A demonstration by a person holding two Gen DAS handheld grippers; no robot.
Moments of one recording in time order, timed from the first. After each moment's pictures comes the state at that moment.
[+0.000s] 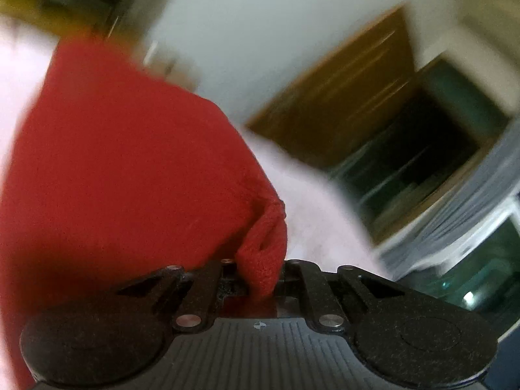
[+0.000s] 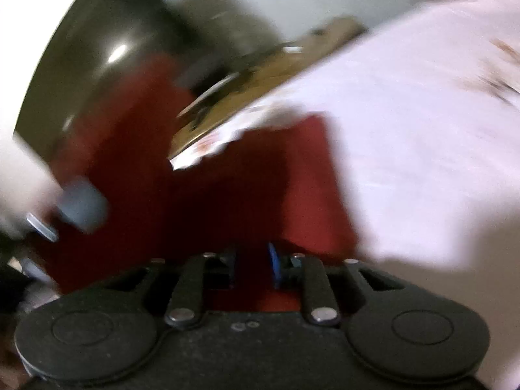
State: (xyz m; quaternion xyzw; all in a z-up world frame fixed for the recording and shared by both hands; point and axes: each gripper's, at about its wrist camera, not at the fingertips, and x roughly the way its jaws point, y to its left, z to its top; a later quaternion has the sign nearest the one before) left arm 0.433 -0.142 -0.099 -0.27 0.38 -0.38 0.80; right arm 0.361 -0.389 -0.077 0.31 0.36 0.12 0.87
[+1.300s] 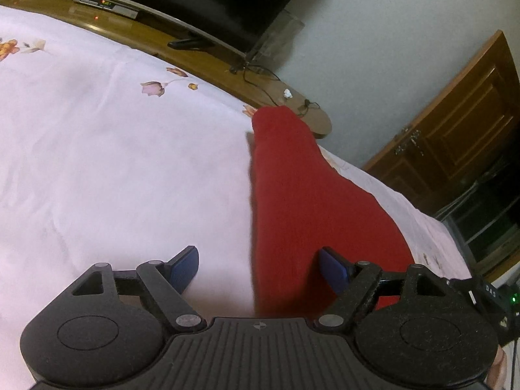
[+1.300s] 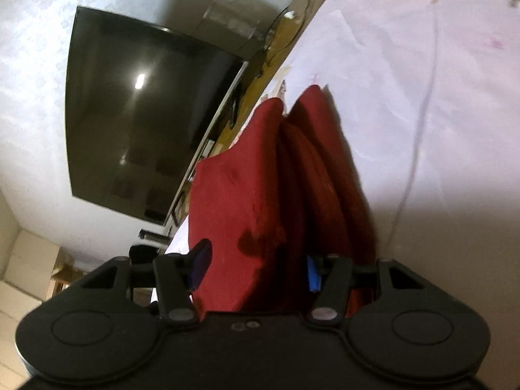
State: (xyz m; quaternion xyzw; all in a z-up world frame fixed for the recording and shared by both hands) left arm 0.443 -0.032 -0.103 -0.25 0.37 -0.17 0.88; right arm 0.393 -0.425 -0.099 0.46 0.37 0.22 0.78
